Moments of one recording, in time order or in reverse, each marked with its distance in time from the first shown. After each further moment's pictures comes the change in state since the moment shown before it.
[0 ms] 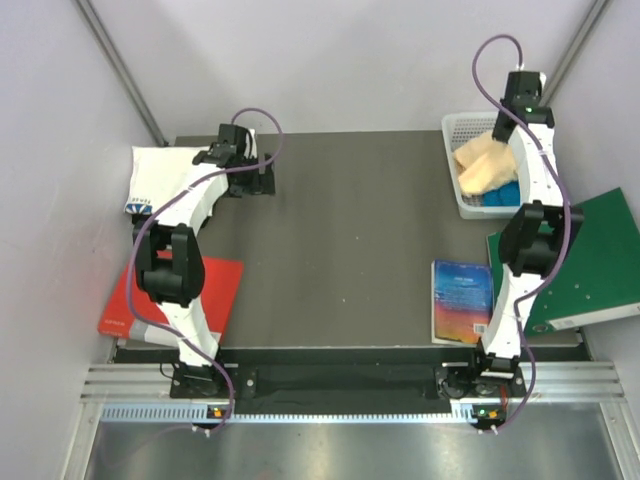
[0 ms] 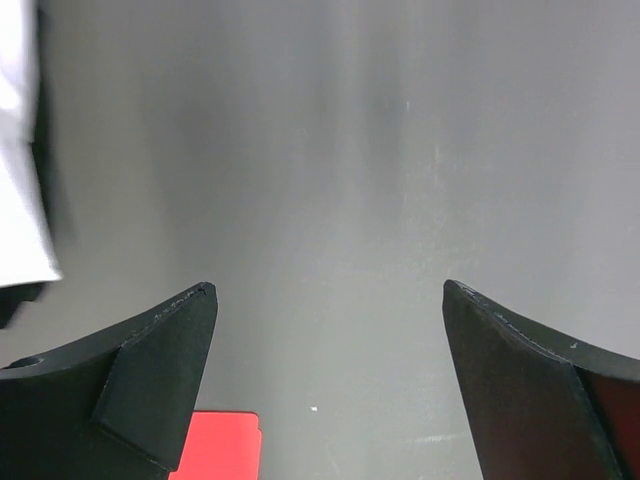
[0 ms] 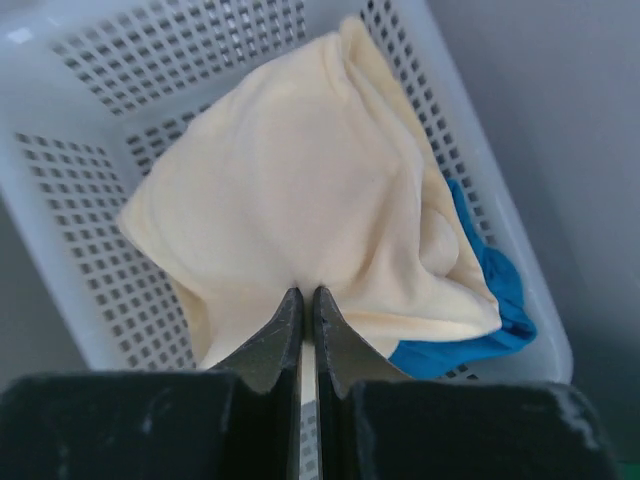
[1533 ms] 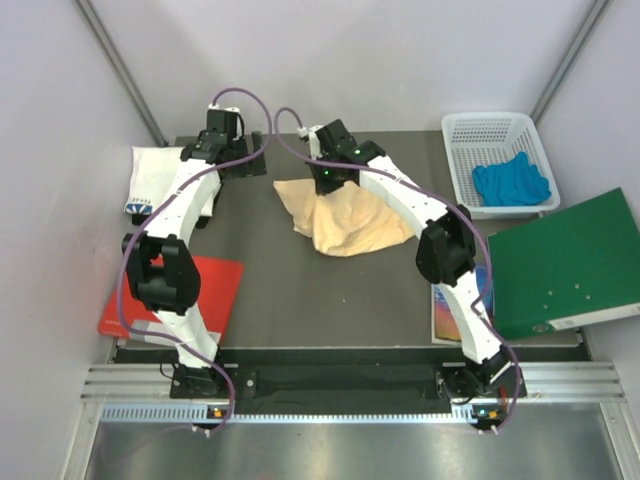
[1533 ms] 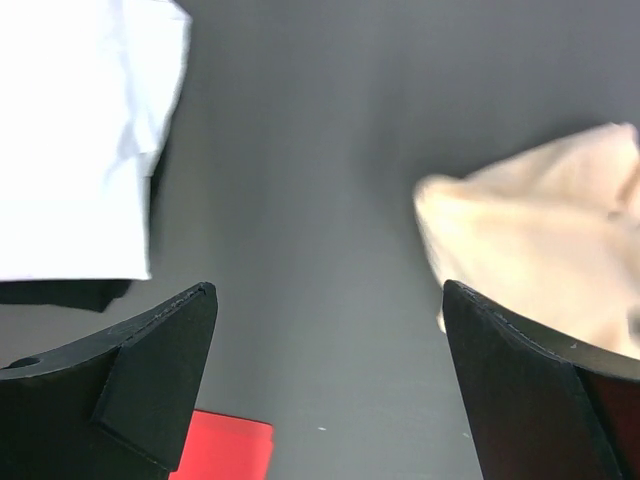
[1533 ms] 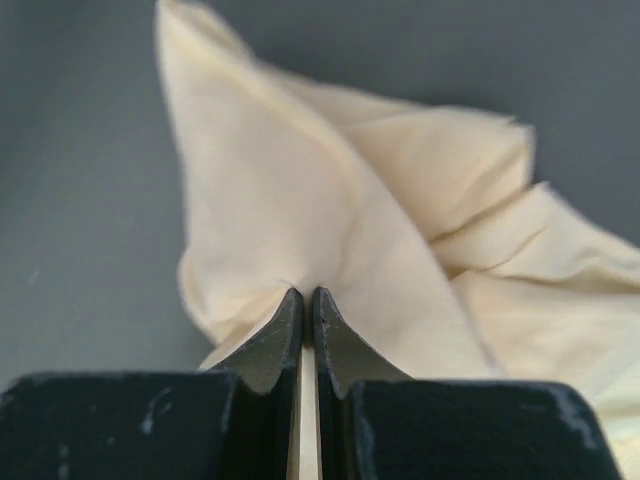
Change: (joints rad) left arm 0.003 -0.079 0.092 0.006 -0.170 -0.052; right arm 0.773 0.157 0.093 -0.046 -0.427 -0.079
